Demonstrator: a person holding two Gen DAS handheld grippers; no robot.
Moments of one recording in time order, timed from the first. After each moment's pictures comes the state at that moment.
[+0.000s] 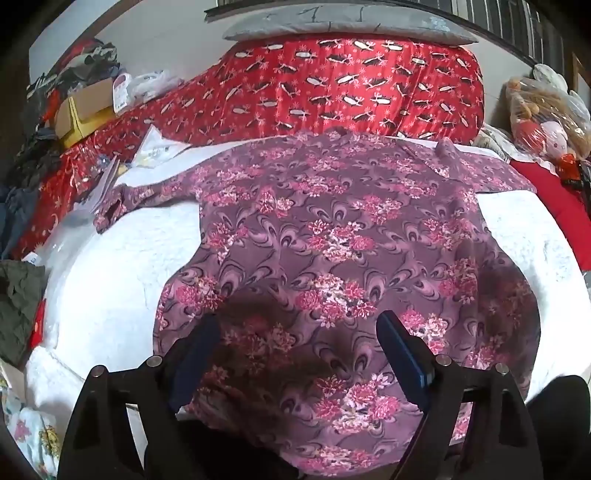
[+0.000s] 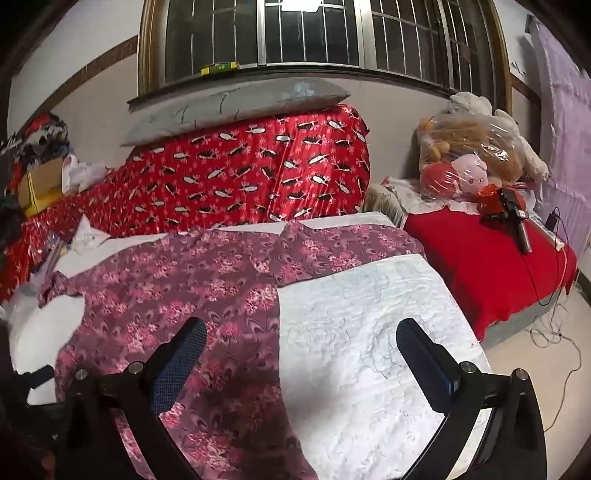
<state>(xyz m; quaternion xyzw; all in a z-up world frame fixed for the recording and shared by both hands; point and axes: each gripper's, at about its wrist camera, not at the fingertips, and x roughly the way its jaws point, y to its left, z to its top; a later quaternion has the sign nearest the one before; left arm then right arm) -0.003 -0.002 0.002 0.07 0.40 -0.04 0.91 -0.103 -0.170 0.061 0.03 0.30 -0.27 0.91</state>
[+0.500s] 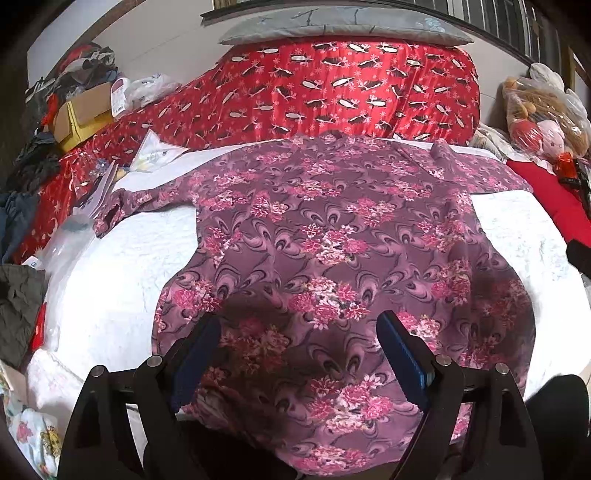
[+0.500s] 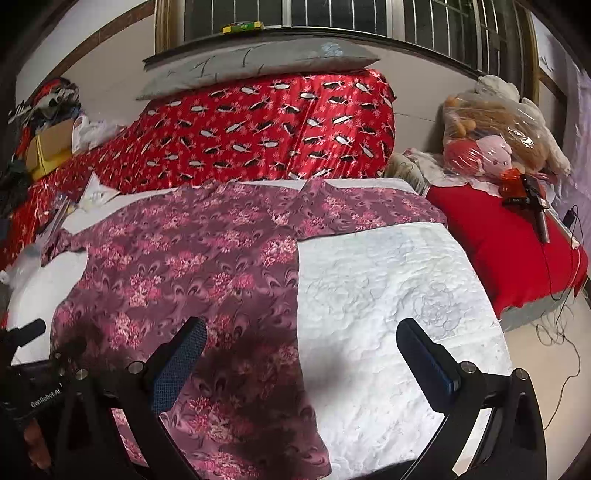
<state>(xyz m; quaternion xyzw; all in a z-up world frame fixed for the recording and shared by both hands) -0.007 -0.007 0.008 0.07 0.40 -0.04 0.91 -0.103 -0.155 0.018 0.02 0.36 -0.24 0.90</state>
